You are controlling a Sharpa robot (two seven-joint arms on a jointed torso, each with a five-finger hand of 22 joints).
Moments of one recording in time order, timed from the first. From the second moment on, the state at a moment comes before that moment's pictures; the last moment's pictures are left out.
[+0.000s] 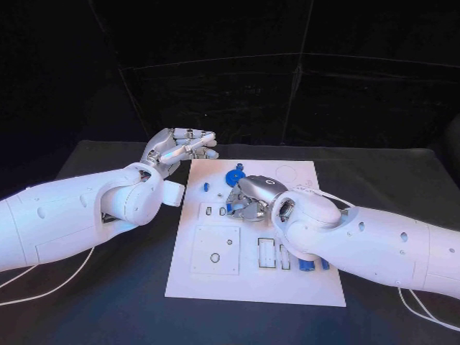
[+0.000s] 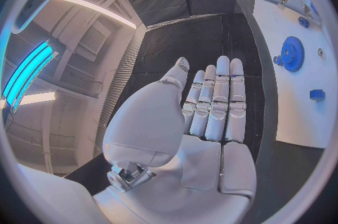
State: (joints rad) left arm 1.23 -0.89 -0.07 1.51 -0.01 -0.32 0.51; left_hand 1.38 0.03 0.04 0.06 0.07 1.01 0.19 0.11 0.07 1.13 0.14 0.10 0.07 1.17 0.09 0.19 0.27 0.18 0.99 0.21 0.28 0.10; right arm 1.17 -0.50 -0.07 1.49 -1.52 -0.31 -0.30; right_hand 1.41 0.07 0.13 0.03 0.20 1.04 0.14 0.11 0.07 1.38 0.07 1.37 1.31 1.47 -0.02 1.36 1.06 0.05 1.45 0.09 1.51 1.31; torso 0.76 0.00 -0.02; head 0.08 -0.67
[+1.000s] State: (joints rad) left arm 1.23 -0.89 -0.07 1.51 -0.01 -0.32 0.51; left_hand 1.38 0.03 0.04 0.06 0.07 1.01 0.19 0.11 0.07 1.13 0.14 0.10 0.07 1.17 0.09 0.19 0.27 0.18 0.99 0.21 0.28 0.10; right arm 1.16 -0.50 -0.07 1.49 -1.53 -0.31 -0.31; right_hand 1.36 0.01 0.14 0.04 0.20 1.01 0.15 0.09 0.07 1.39 0.06 1.34 1.31 1.47 -0.02 1.35 1.04 0.05 1.45 0.09 1.51 1.31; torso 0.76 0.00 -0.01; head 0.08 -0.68
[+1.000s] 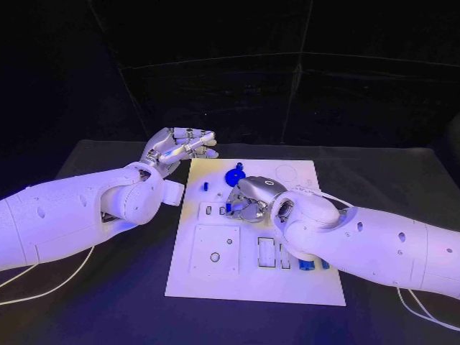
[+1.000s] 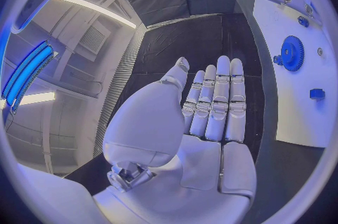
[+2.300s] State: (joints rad) left arm 1.23 -0.89 -0.07 1.51 -0.03 -0.32 0.48; left_hand 1.36 0.03 0.03 0.06 0.07 1.04 0.18 0.10 0.07 1.20 0.12 0.10 0.08 1.31 0.06 0.23 0.32 0.18 1.08 0.17 0.32 0.12; right arm 1.16 -0.62 -0.07 1.58 -1.53 -0.42 -0.27; right_hand 1.27 -0.05 -0.02 0.15 0.14 0.92 0.17 0.07 0.07 1.35 0.08 1.30 1.28 1.46 0.00 1.31 0.96 0.05 1.42 0.12 1.48 1.31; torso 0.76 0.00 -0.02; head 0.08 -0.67
